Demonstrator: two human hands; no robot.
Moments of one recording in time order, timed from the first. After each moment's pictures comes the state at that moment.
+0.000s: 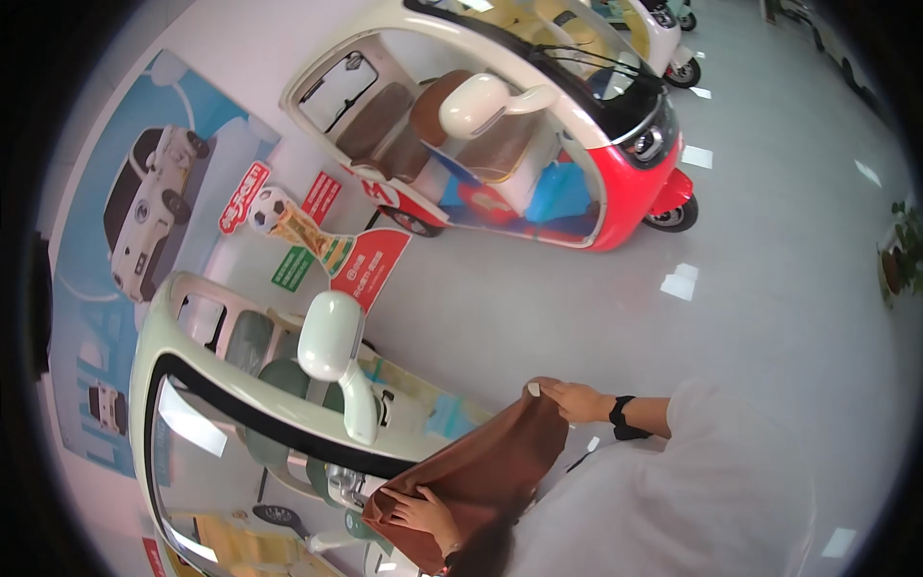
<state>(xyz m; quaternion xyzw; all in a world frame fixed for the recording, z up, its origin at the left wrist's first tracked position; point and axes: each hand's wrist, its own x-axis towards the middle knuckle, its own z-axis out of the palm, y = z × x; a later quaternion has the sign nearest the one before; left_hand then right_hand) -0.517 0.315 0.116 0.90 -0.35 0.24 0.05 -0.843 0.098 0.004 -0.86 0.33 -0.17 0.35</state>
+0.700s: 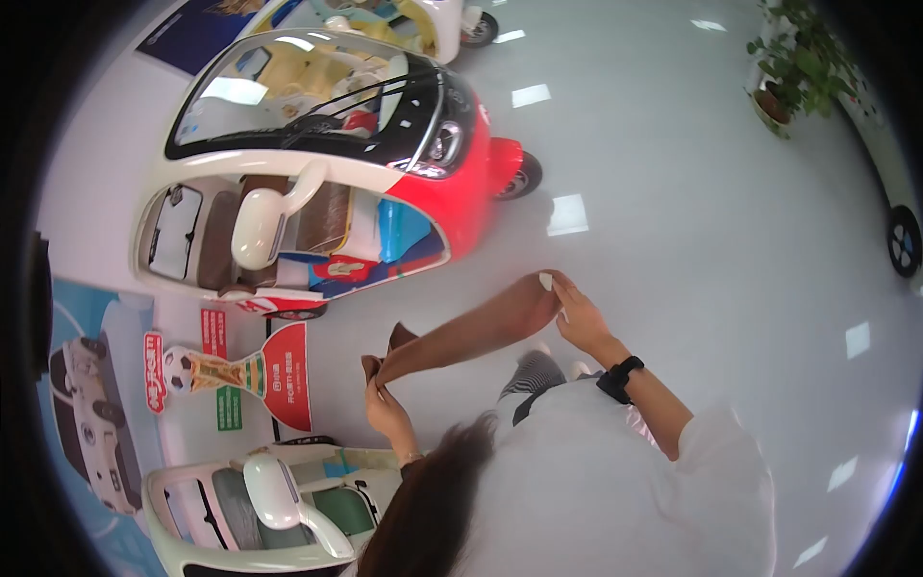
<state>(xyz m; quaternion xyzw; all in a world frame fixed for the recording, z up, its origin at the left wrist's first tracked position) -0.759 -0.060 0.108 0.64 -0.72 0.00 0.27 -1.157 0.065 0.030 -0.52 0.73 -0.39 0.22</state>
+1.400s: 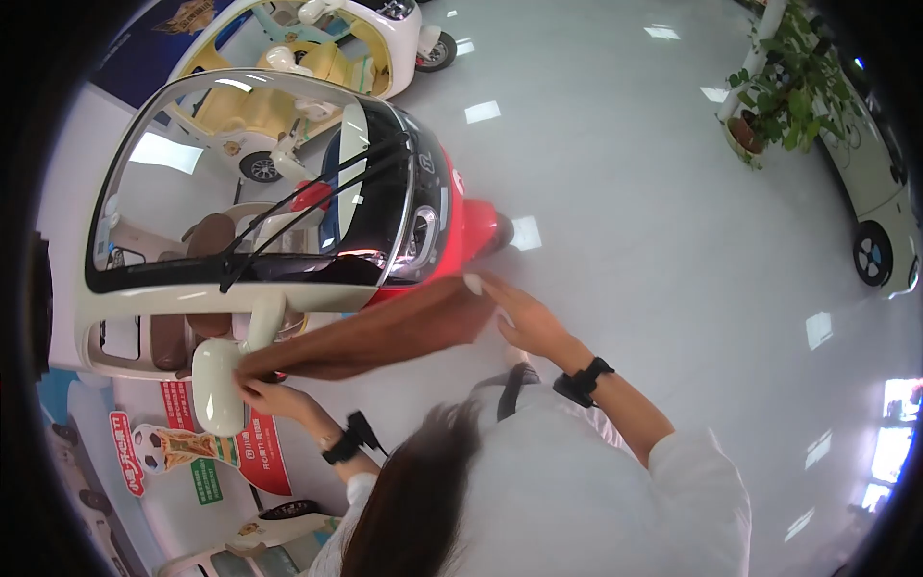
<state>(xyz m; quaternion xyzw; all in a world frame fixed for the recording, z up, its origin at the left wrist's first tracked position) -0.962 -0.511 0.205 0.52 -0.47 -0.10 0.71 -1.318 -0.279 0.111 -0.58 0.66 -0.43 0.19</state>
